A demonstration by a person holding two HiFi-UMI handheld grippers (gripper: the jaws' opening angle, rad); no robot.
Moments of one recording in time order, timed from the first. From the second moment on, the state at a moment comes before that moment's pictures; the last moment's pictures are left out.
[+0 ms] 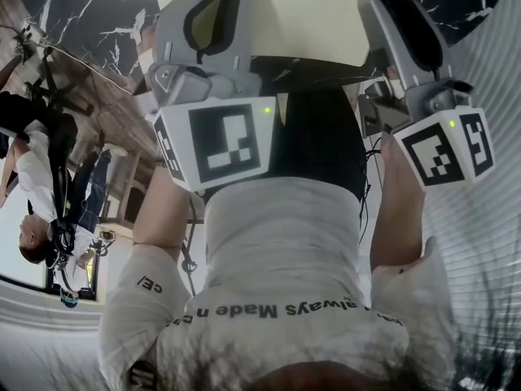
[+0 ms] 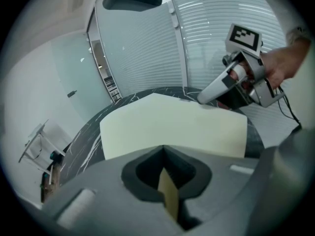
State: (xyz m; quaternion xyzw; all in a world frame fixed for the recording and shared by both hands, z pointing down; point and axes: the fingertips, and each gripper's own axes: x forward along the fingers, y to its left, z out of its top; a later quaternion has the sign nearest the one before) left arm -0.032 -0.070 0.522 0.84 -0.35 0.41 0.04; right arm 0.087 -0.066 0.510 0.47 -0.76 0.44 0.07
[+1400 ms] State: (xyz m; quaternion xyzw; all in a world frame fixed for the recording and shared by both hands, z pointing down) left arm -0.034 -0.071 0.529 0.83 -0.34 0.44 0.06; right arm 0.080 -0.068 0.476 0.43 -0.76 0.50 -0.02
